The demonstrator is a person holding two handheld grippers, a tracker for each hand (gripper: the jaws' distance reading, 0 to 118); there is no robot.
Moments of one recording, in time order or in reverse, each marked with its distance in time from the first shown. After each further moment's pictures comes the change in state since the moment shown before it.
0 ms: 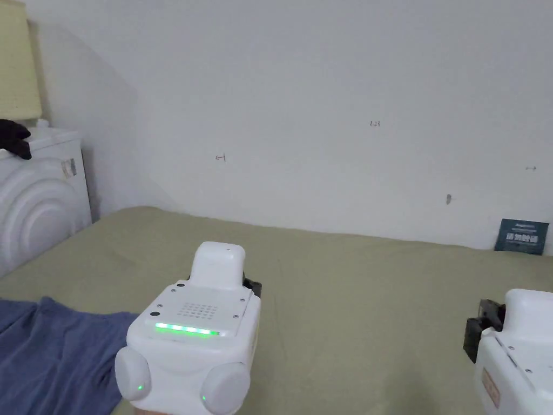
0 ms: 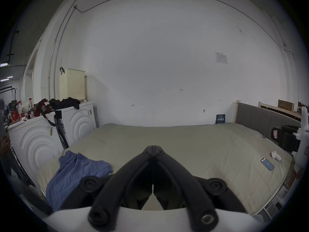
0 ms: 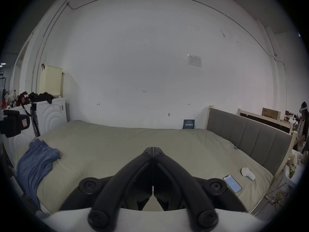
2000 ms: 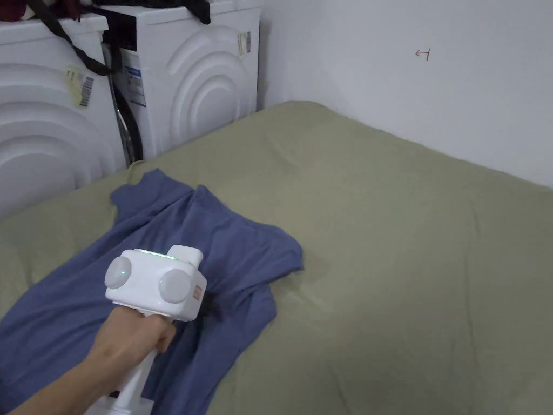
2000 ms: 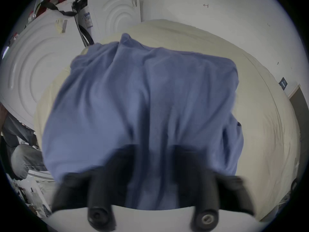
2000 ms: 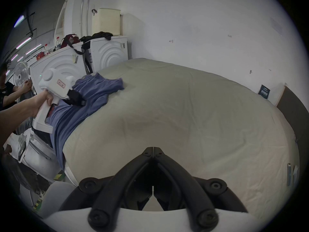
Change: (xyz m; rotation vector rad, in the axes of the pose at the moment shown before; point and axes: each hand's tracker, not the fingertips) left arm -0.334 -0.209 -0.206 -0.828 0.314 0.186; right arm -0.210 -0.148 -0.053 -0.477 0.546 0.181
